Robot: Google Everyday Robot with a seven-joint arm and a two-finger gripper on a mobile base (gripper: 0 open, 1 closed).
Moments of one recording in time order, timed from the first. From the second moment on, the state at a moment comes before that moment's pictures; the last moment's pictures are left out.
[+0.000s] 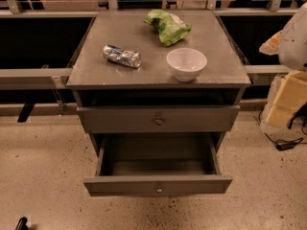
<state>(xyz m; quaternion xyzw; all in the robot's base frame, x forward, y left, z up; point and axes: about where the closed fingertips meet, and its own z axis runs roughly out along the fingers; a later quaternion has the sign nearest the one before) 0.438 -0.217 0.977 -0.60 0.78 -0.03 0.16</state>
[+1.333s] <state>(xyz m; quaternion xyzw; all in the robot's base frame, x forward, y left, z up) 0.391 -0.187 0.838 -0.64 0.76 0.07 0.13</state>
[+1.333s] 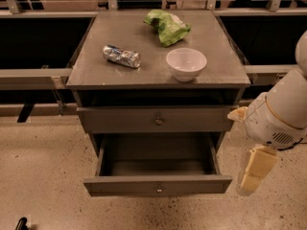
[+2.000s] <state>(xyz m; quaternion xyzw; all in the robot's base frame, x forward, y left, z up) 0.407 -0.160 0.773 -0.67 0.72 0.15 0.11</state>
